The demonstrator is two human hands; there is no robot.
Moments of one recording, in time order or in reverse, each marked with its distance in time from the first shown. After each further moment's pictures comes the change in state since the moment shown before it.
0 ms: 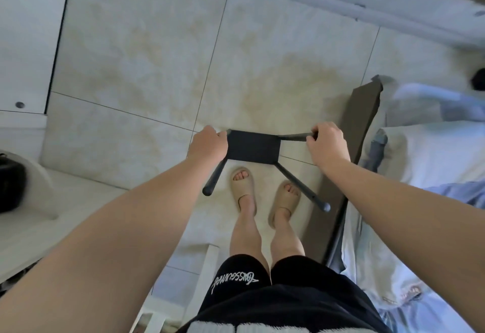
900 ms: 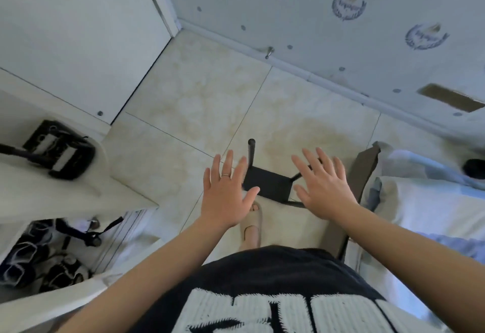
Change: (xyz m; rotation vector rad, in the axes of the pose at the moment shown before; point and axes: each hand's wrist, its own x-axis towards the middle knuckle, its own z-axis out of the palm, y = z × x) left_hand -0.220 -0.106 -0.008 0.256 0.386 0.467; right_hand -0.187 -0.014 -0.048 -0.621 0.061 -0.726
